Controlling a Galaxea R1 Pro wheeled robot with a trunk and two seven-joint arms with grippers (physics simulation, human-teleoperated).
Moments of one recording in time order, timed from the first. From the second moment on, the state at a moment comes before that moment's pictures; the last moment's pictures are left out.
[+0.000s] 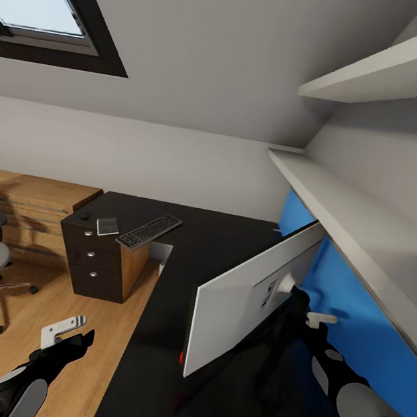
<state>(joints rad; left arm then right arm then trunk) -0.05 0.00 0.06 -1.58 0.49 0.50 0.41 -0.85 -0.20 -0.29 -0.15 0.25 -0.29 0.13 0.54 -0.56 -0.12</state>
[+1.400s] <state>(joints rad) -0.05 0.00 0.06 -1.57 0.49 0.50 0.41 -0.85 -0.21 -0.30 -0.16 0.22 -0.33 0.19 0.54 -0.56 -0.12</state>
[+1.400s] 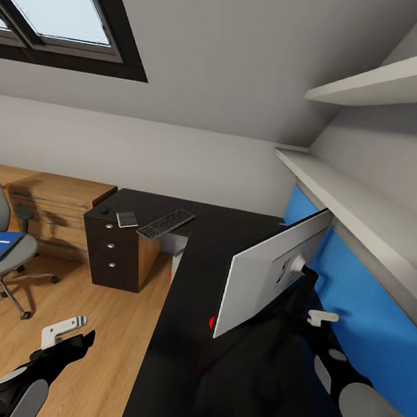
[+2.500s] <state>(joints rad) -0.05 0.00 0.05 -1.56 0.49 0.50 0.41 -0.28 -0.02 -0.31 -1.43 -0.14 0.33 -0.06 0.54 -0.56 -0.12</state>
